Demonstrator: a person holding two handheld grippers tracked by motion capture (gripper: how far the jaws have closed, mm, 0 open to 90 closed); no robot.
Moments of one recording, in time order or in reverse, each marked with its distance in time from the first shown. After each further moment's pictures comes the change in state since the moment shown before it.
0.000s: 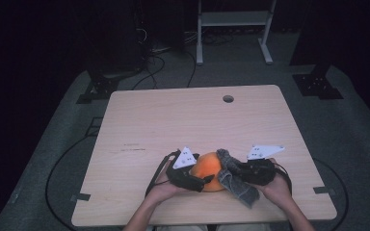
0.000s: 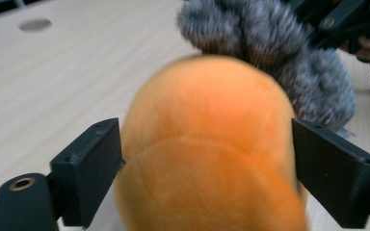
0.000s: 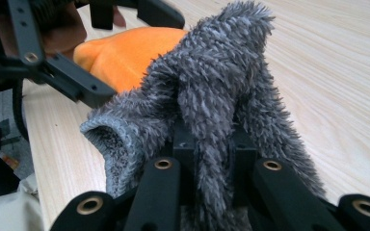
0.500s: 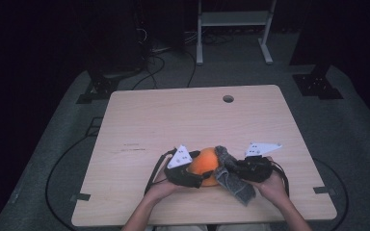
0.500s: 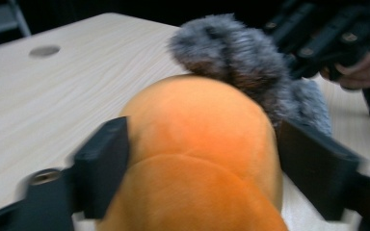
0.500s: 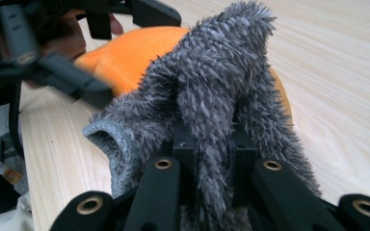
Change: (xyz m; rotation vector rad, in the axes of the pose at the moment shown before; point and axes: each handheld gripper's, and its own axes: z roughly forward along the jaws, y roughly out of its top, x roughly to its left) left arm 0.014 -0.003 -0.009 -0.104 0.000 -0.015; right arm -0.003 0.005 0.010 -0.027 0.004 0.034
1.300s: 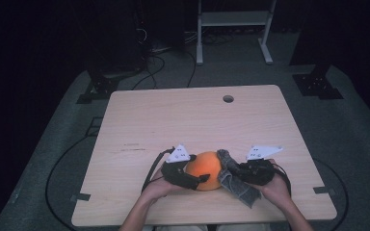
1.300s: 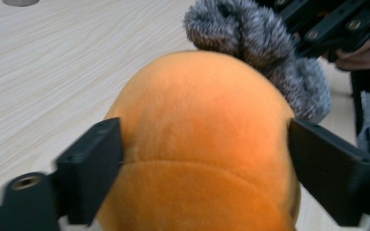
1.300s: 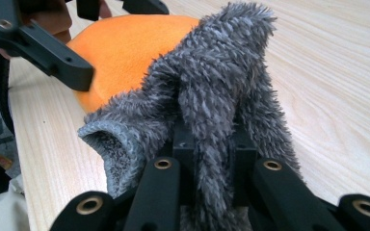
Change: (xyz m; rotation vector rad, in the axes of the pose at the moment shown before) left arm 0.000 0.001 -0.001 0.129 -0.043 -0.054; right arm 0.000 -0.009 -0.005 0.042 -0.022 -0.021
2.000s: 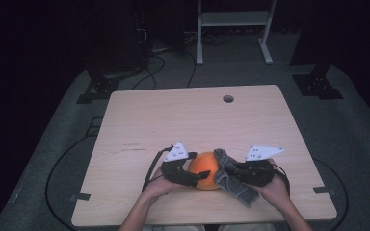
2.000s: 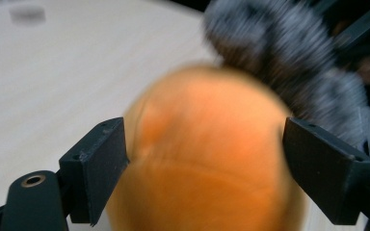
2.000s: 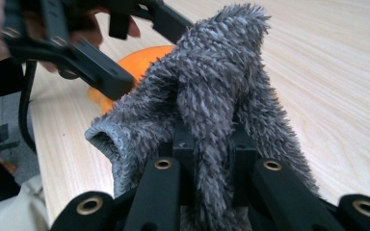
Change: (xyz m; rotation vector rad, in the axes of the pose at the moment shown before) left arm 0.006 0.000 0.002 -0.032 -0.014 -0.031; right arm 0.013 0.009 -0.006 -0.048 0.017 -0.032
